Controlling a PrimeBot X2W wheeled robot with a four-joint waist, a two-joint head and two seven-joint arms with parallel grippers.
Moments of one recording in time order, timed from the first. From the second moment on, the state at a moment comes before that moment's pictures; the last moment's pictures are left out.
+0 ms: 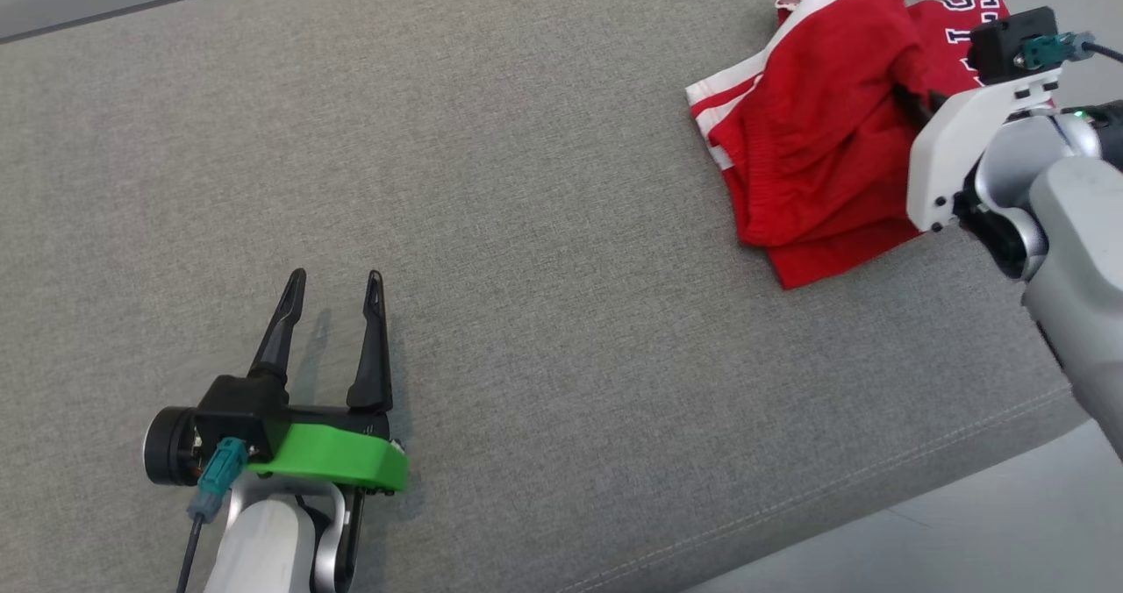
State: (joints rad) left arm -0.20 0.07 -0.18 0.19 -0.22 -0.03 -0.26; right arm -0.91 -0.39 0.49 0.77 0.54 0.13 0.18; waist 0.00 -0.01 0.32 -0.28
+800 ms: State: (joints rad) left arm -0.24 0.09 -0.20 0.16 -0.19 -0.04 -0.26; right arm -1.06 -0.64 0.39 1.01 0.30 0.13 0.11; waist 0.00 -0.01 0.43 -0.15
